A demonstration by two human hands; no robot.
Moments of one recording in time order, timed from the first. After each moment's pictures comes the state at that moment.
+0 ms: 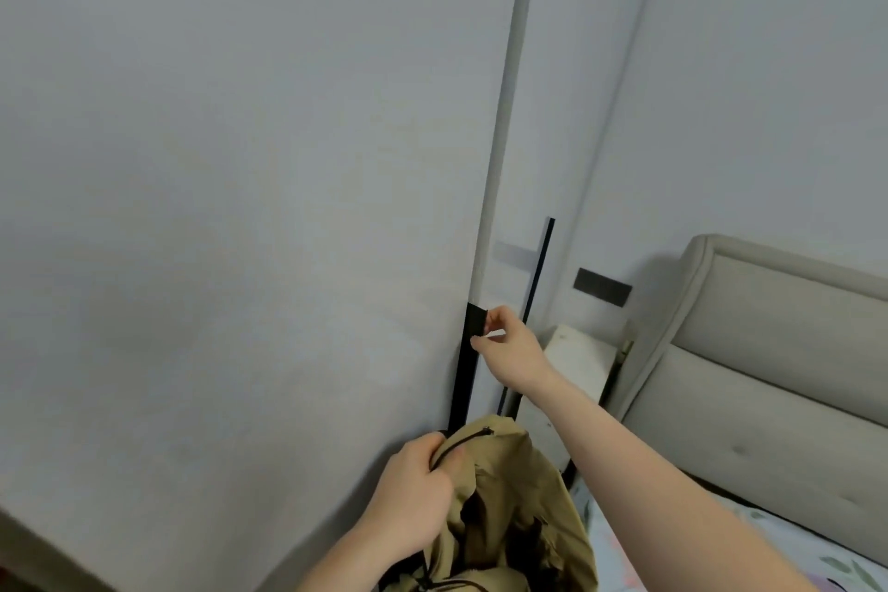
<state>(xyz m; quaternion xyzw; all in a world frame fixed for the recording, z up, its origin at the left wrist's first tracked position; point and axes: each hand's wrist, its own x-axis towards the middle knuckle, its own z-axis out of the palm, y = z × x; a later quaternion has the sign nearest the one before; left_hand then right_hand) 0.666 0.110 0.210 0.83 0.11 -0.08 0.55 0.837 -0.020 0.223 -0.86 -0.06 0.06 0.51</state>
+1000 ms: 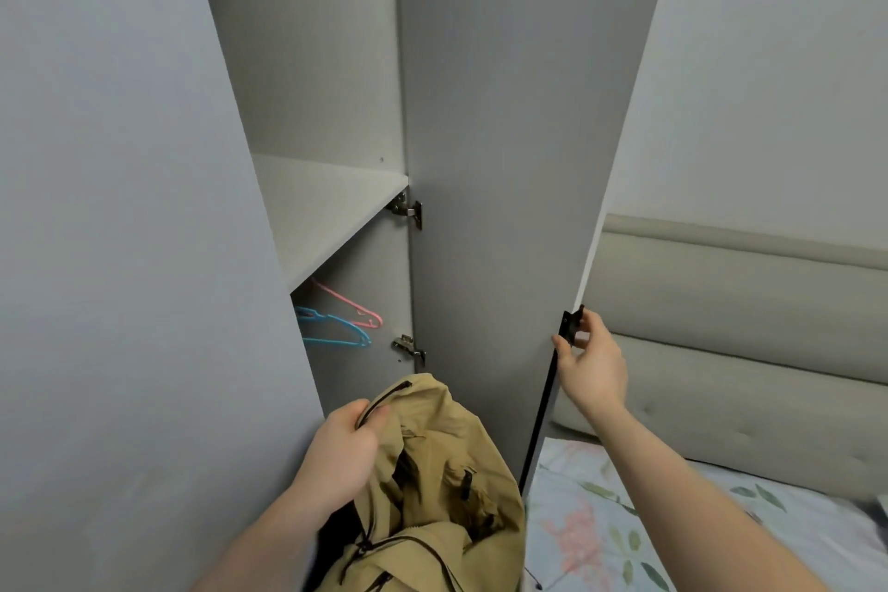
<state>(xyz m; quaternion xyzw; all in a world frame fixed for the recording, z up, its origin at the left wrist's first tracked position) 0.776 0.025 0.218 0.87 0.11 -0.05 0.48 0.862 -0.277 0.197 -0.87 0.13 -0.21 0.42</state>
